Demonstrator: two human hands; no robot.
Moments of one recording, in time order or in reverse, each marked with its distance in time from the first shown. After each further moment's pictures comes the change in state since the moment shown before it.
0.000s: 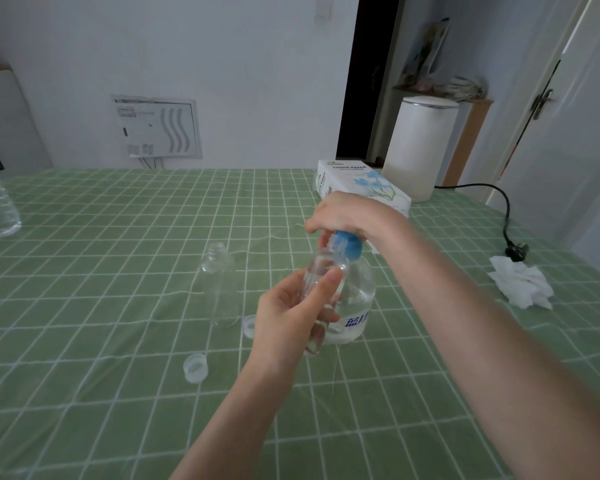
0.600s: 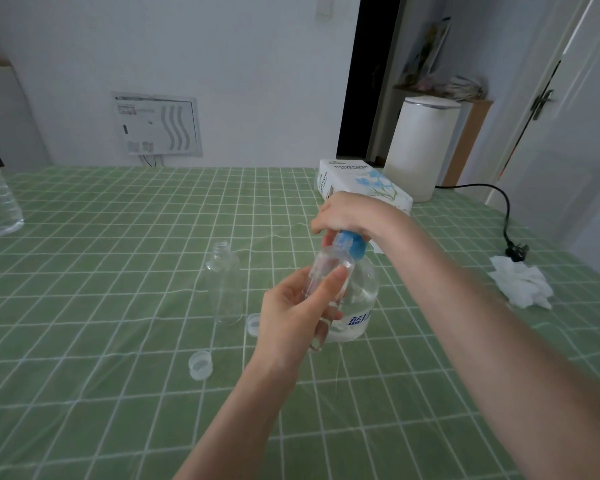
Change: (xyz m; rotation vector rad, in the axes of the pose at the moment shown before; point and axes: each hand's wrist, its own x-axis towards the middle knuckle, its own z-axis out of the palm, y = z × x) left_hand 0.001 0.003 -0.001 0.000 -0.009 -0.001; right_hand -0.002 -0.002 -0.002 -0.007 -0.002 0.032
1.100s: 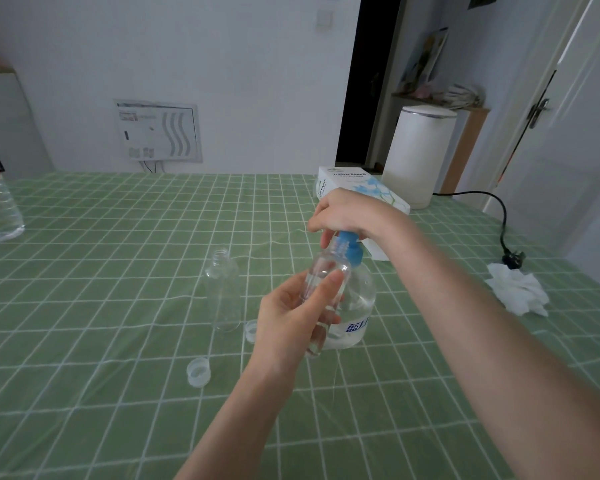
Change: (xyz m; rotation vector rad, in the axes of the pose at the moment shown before) left_hand -0.001 0.002 0.000 0.004 0.015 0.009; right_hand -0.005 -0.004 -0.008 0.002 0.040 -0.058
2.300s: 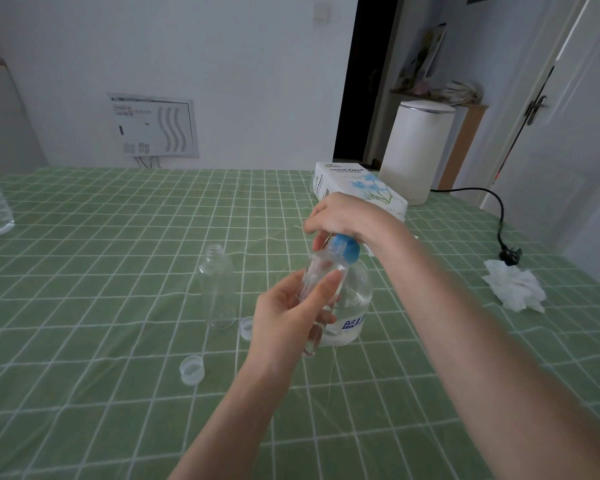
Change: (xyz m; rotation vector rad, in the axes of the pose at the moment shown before) left_hand 0.000 -0.003 0.000 0.040 -0.002 0.006; right_hand 0.001 0.004 0.009 0.088 -0.010 0.029
